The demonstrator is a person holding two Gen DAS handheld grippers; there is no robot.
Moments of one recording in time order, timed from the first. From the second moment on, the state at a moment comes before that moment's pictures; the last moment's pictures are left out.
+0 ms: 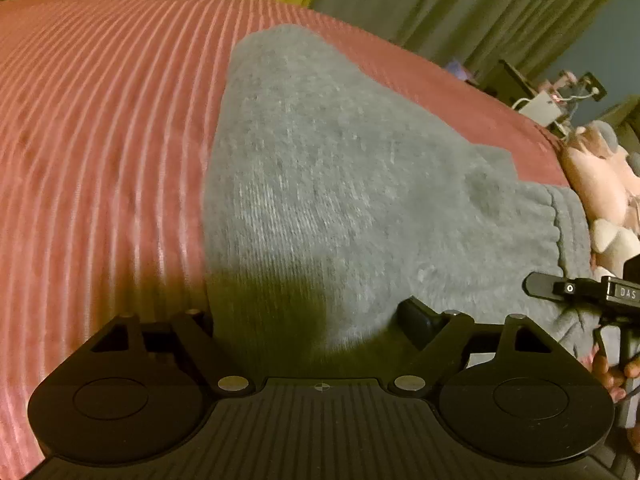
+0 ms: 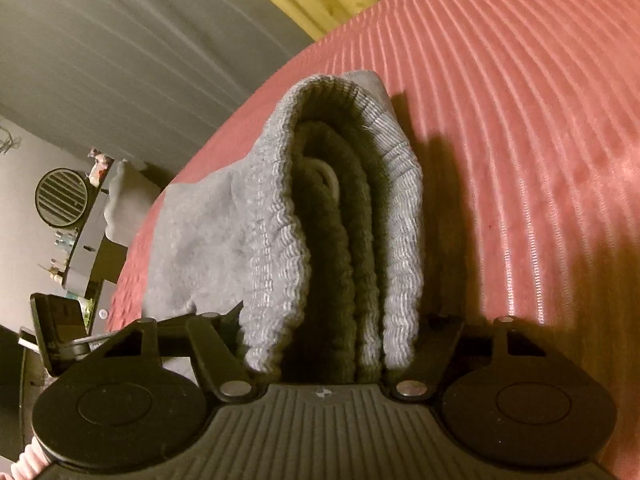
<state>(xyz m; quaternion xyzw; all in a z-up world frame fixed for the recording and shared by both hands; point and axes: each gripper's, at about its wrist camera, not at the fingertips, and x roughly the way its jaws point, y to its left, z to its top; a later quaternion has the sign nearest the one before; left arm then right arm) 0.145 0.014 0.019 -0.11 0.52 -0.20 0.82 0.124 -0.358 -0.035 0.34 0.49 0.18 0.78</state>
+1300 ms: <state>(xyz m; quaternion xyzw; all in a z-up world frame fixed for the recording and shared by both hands) 0.179 -0.003 0.084 -0.03 0.44 -0.09 0.89 0.206 -0.338 0.055 0.30 0.41 0.13 0.85</state>
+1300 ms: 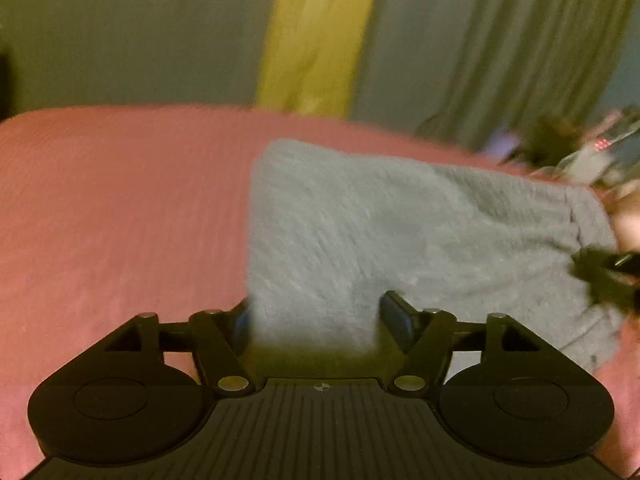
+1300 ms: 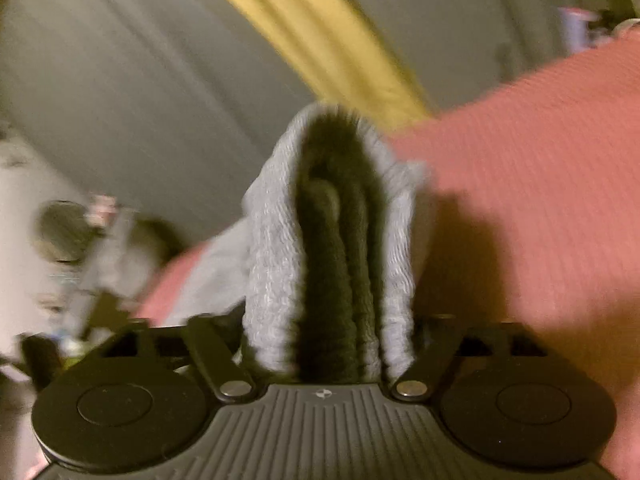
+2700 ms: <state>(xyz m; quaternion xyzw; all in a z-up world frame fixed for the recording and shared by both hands) 0.062 -0.047 0.048 0.02 0.43 -0.04 0.90 0.038 -0.261 0.032 0.10 0.41 0.01 0.91</state>
